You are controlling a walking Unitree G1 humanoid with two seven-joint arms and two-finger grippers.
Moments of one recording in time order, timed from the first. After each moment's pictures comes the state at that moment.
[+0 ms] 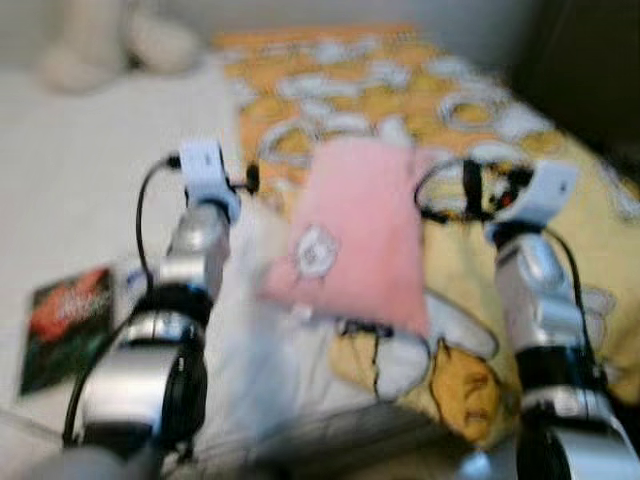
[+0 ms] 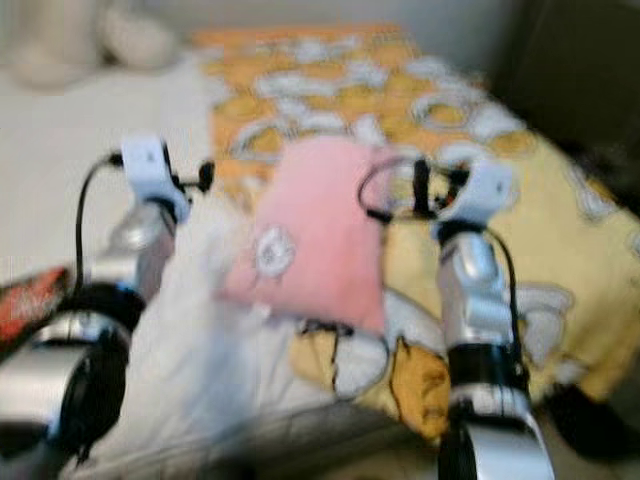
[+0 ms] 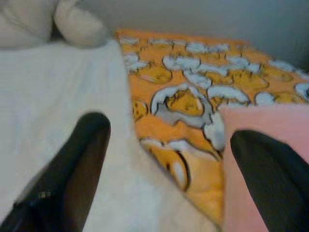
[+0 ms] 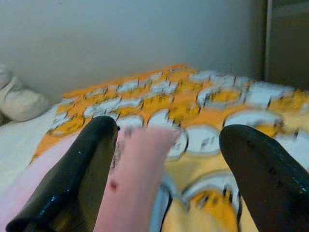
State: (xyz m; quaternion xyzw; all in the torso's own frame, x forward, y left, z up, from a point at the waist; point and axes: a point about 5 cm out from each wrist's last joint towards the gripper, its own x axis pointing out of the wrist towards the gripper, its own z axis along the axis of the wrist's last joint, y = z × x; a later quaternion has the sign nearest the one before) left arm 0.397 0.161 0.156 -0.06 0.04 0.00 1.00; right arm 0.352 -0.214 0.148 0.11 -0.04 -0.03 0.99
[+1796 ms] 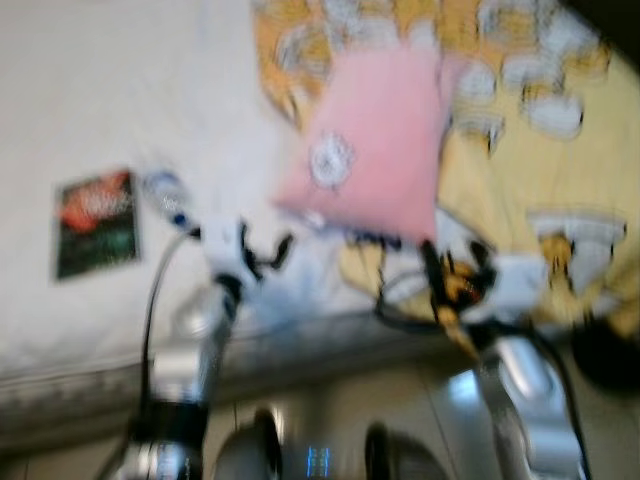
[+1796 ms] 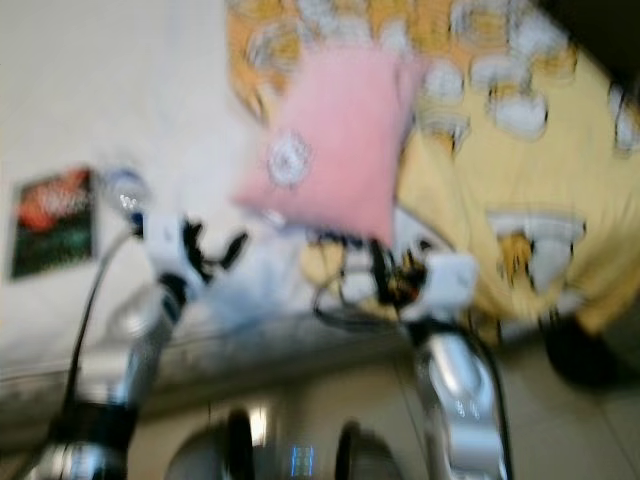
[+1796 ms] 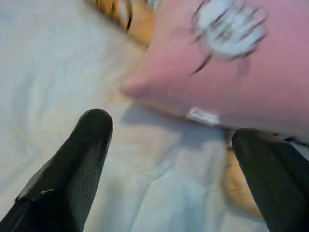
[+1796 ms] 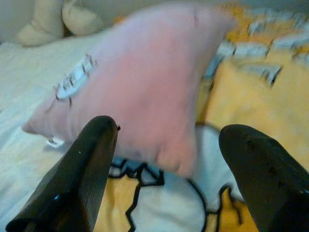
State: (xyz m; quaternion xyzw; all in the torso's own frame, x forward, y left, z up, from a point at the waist) left arm 0.307 0.133 0.105 -0.08 0.06 -0.15 0.98; right arm 0.248 -0.172 0.114 0.04 -0.05 0.05 1.00
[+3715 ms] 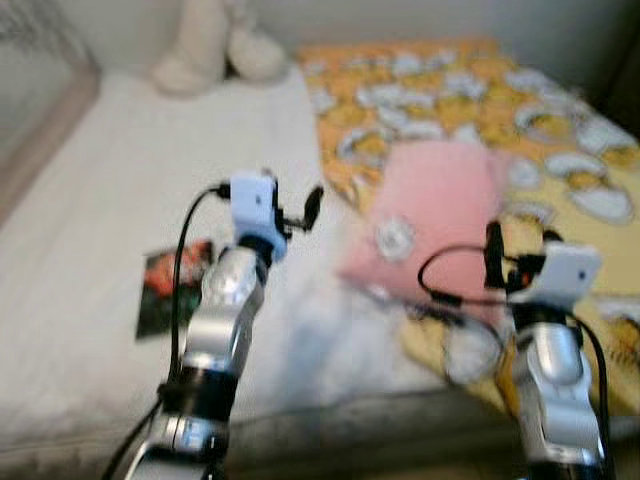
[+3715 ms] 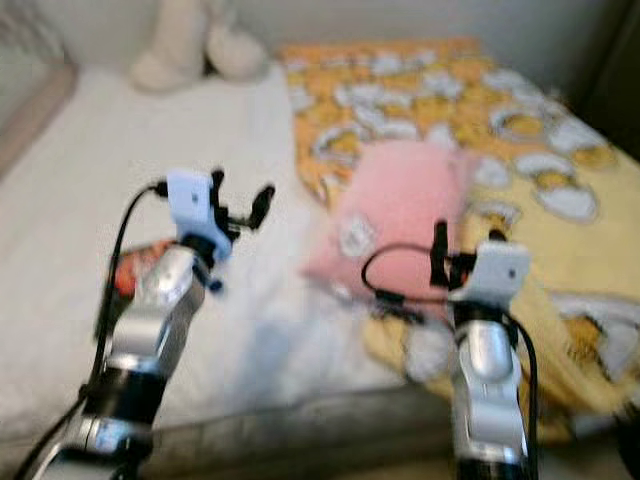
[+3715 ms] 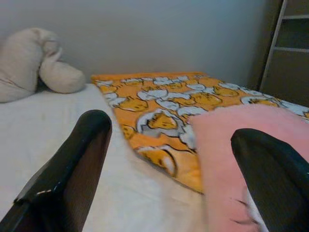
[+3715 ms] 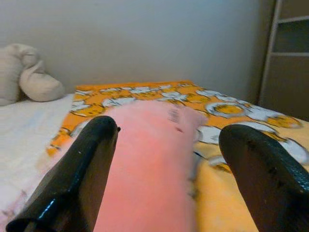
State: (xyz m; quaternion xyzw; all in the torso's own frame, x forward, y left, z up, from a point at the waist) left arm 0.333 0.101 0.152 -0.04 -0.05 -0.15 0.99; right arm 0.268 -0.211 0.120 -0.02 -0.09 -0.08 0.99
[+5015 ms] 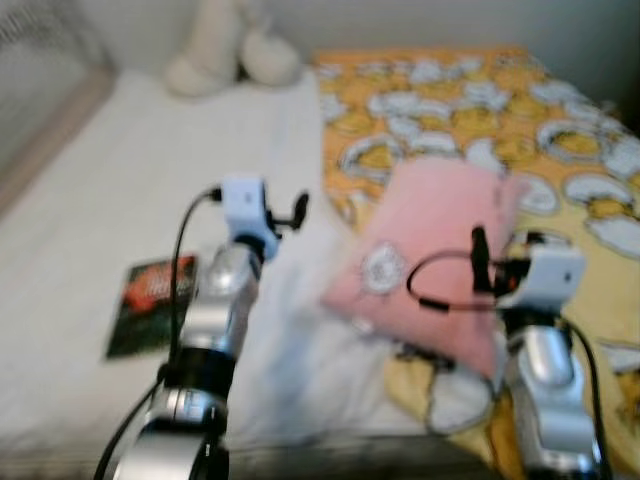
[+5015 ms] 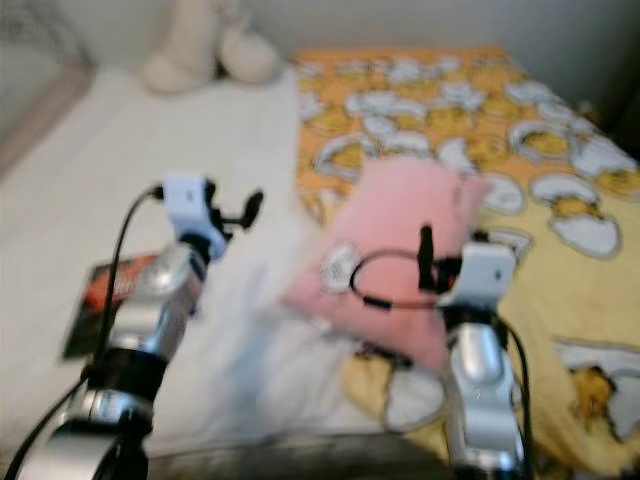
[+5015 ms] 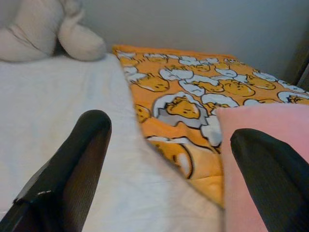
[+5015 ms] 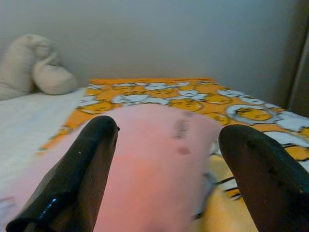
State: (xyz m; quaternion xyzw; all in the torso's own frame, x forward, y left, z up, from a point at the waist) left arm 0.352 0.112 0.134 -0.08 0.01 -0.12 0.99; right arm 0.266 -0.206 0.120 -0.03 -0.08 -0.06 0.99
